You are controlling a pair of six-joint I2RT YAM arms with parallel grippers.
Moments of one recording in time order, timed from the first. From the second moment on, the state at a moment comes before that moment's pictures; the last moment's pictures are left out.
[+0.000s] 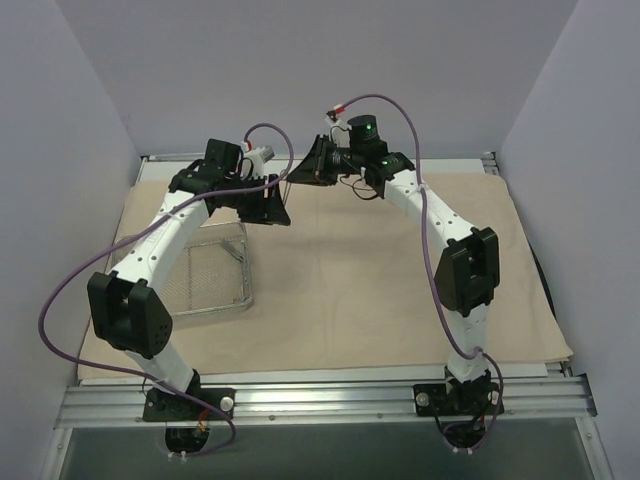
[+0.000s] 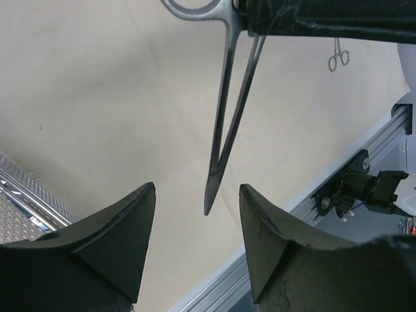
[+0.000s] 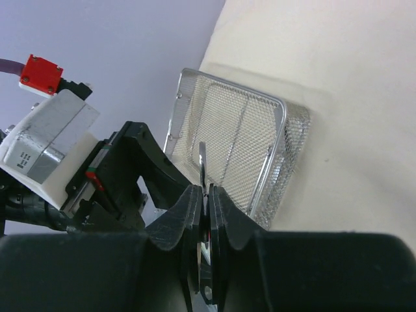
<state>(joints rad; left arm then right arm) -0.33 1.67 1.61 -0.83 0.50 -0.26 0.47 2.02 1.89 -0.30 -0.68 0.77</state>
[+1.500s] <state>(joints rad) -0.36 1.68 1.64 -0.92 0.61 -0.13 0.45 2.05 1.85 -0.29 -0.83 0.71</state>
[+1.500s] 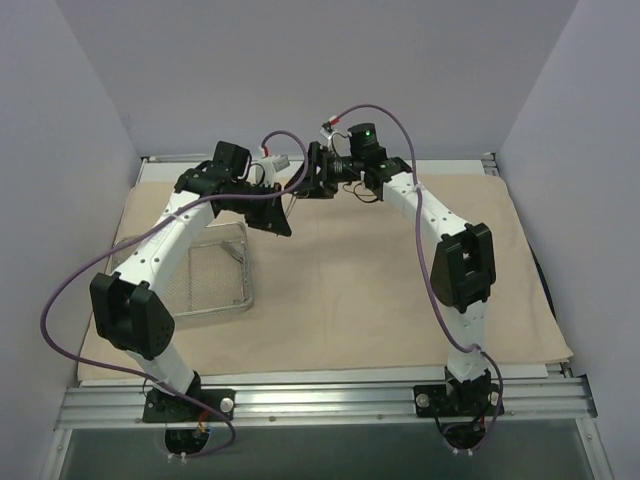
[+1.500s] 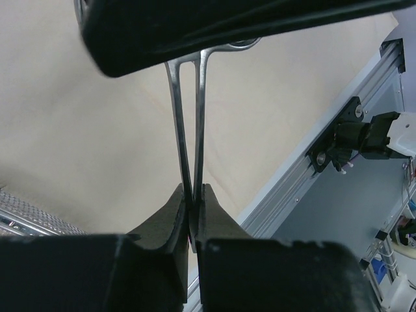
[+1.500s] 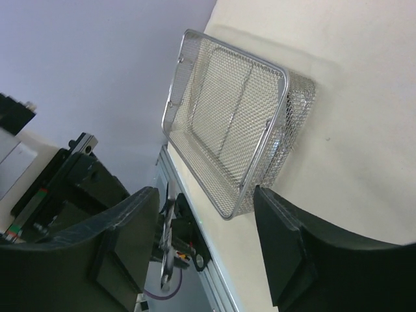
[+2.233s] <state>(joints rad) -0.29 1.60 1.51 -0.68 0.76 -0.31 0.42 1.89 1.49 0.21 -0.84 1.00</state>
